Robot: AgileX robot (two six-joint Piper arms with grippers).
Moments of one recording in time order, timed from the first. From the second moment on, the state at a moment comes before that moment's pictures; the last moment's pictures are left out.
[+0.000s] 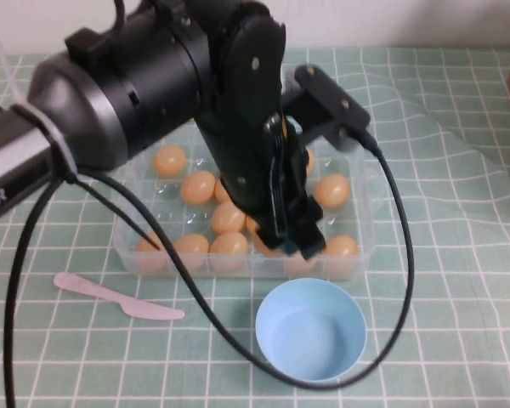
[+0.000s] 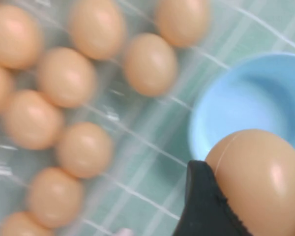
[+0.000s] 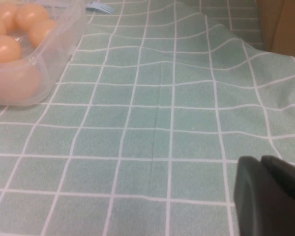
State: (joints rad) right arm 0.05 -0.01 0.03 0.20 0.40 -0.10; left arm -0.79 1.77 -1.69 0.02 1.23 0.26
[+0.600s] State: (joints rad) right arm 0.05 -0.01 0.03 0.20 0.40 -0.10; left arm -0.85 1.76 -1.41 -0.06 1.10 0.26
